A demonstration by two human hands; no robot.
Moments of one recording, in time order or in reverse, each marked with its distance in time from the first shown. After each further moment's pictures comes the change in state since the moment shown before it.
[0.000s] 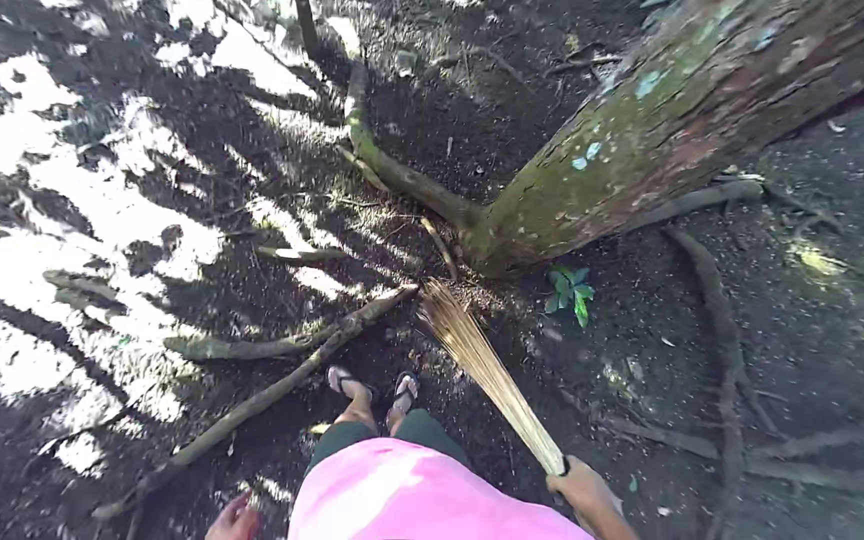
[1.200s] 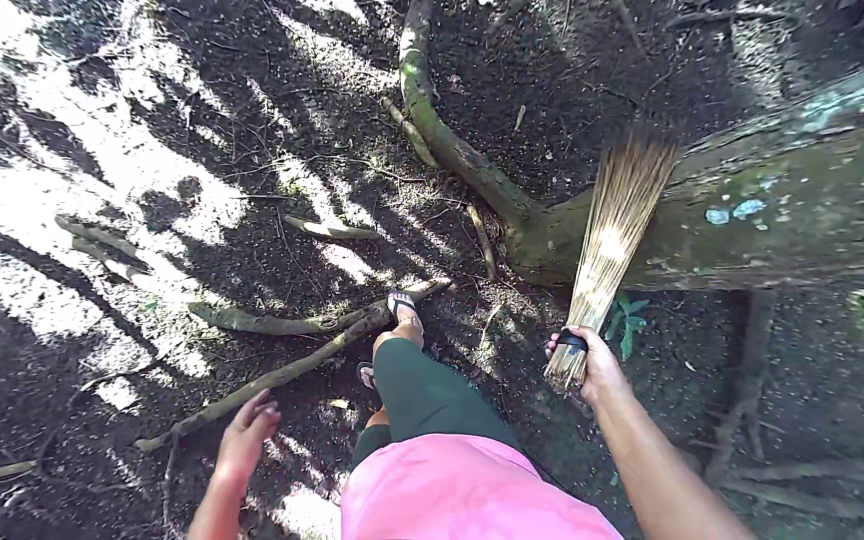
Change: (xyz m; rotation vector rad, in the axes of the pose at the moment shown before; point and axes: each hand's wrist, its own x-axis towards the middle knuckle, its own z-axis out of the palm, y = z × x) left_hand 0.085 0.224 -0.061 -0.239 0.019 0.080; right_hand -0.013 -0.354 -0.173 1.360 0.008 -0.184
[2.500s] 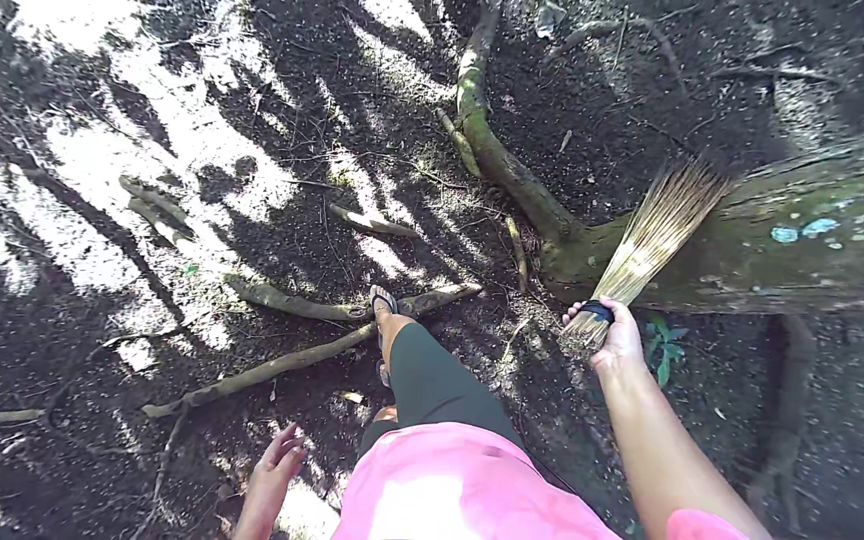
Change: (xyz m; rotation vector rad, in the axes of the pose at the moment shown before) left_hand -0.044 -0.143 -0.054 -0.174 -0.022 -0.073; right_hand -0.049 0.031 0.088 0.217 -0.048 -0.121
